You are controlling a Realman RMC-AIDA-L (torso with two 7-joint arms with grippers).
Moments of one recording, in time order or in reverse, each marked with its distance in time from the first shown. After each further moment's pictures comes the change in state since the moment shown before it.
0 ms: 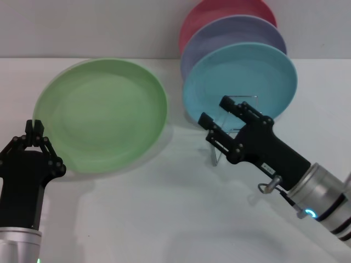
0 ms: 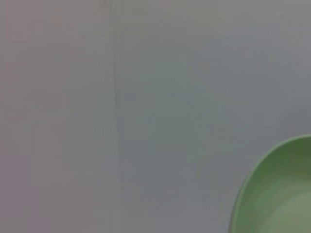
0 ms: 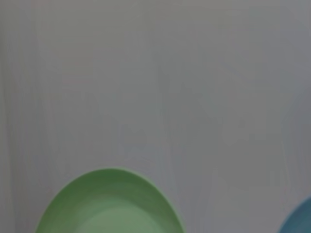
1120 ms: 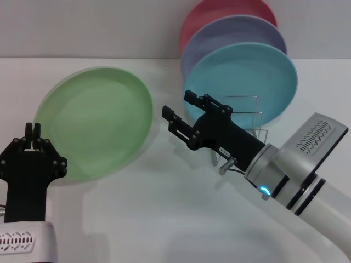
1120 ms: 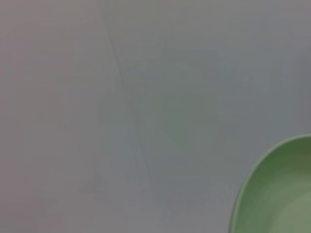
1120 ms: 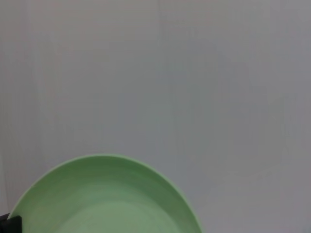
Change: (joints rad) left arm -0.011 0.000 0.066 -0.180 -0.232 0.002 0.423; right arm 0.135 0.000 0.117 0.141 -0.009 0.266 -0.137
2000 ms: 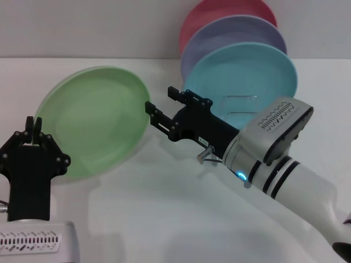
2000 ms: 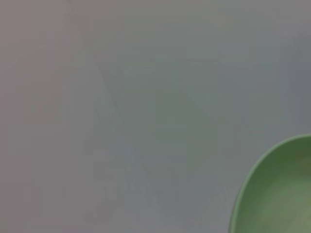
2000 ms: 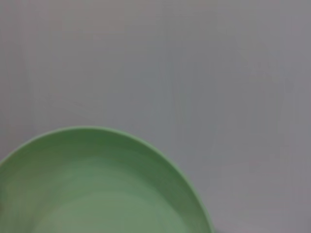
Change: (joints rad) left arm -0.002 0.000 0.023 -0.066 -0.017 0.040 0.228; right arm 0.006 -0.002 0.388 0.083 -0.343 0.270 -0.031
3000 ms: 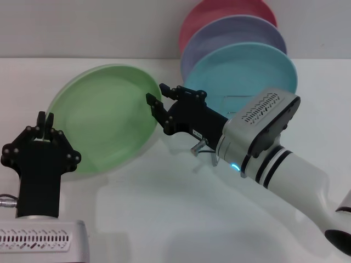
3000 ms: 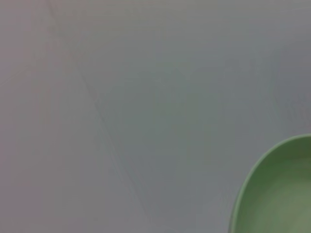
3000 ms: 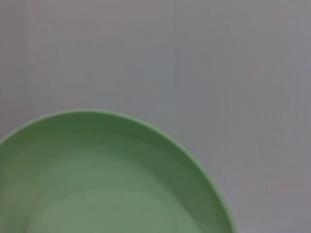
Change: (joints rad) left arm -0.024 0.002 0.019 -0.004 0.004 -0.007 0.018; right arm 0.017 0.003 0.114 0.016 -0.097 0.088 -0.073
